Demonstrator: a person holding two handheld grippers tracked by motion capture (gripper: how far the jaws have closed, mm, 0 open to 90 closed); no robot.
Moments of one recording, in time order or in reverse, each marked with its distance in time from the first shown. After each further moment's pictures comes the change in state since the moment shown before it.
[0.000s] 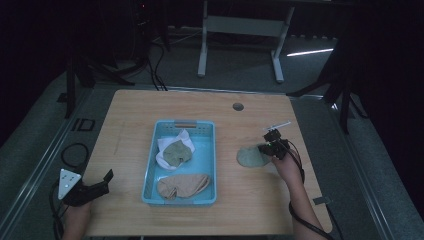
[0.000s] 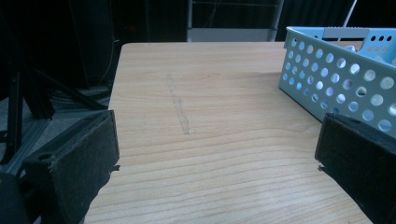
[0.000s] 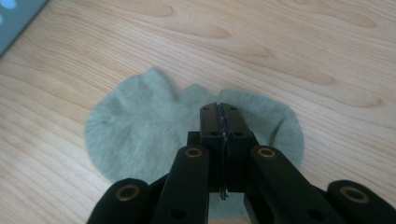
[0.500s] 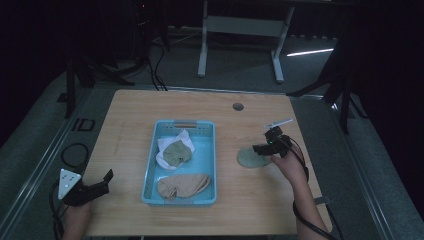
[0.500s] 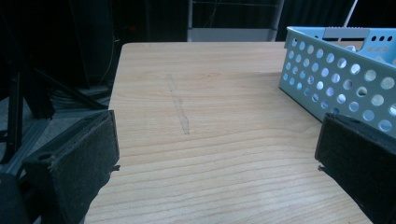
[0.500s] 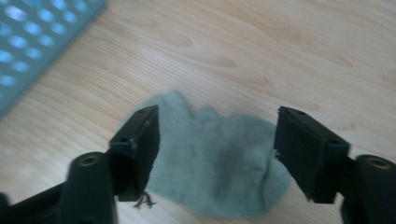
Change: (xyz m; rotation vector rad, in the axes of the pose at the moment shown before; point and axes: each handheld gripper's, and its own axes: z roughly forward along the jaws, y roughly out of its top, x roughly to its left) left arm 0.000 0.000 0.000 0.001 0.000 -0.002; right arm 0.012 0.011 -0.029 -0.063 -0.007 -0.064
